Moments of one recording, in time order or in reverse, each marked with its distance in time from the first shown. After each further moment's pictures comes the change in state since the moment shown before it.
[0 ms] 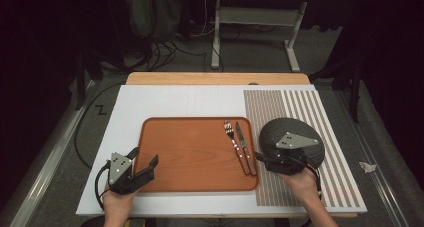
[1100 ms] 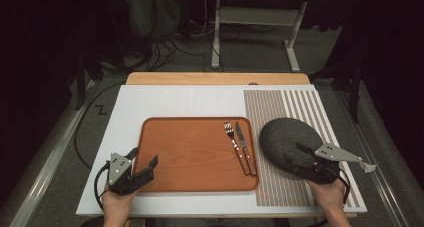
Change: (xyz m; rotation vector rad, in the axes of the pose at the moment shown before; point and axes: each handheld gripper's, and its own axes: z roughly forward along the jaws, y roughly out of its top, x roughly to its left) left arm 0.000 0.000 -0.002 -0.009 0.000 -0.002; right arm -0.036 -0.052 -0.051 -0.172 -0.120 0.125
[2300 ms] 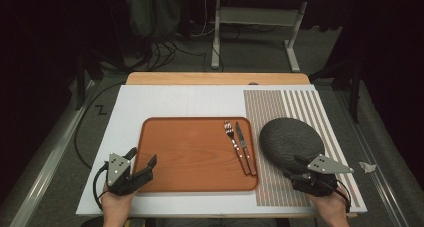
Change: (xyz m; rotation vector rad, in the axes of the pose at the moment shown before) left arm 0.000 0.001 -0.002 -0.006 0.019 0.000; right arm 0.017 -0.021 -0.005 0.118 -0.002 -0.114
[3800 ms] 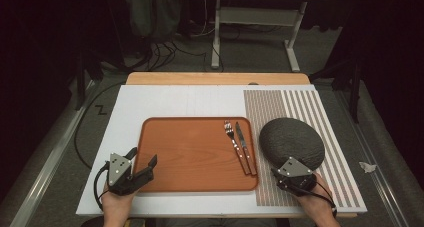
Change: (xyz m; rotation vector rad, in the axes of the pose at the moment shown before) left arm -0.001 0.000 0.001 0.005 0.001 0.009; right arm 0.036 0.008 0.038 0.228 -0.175 -0.299
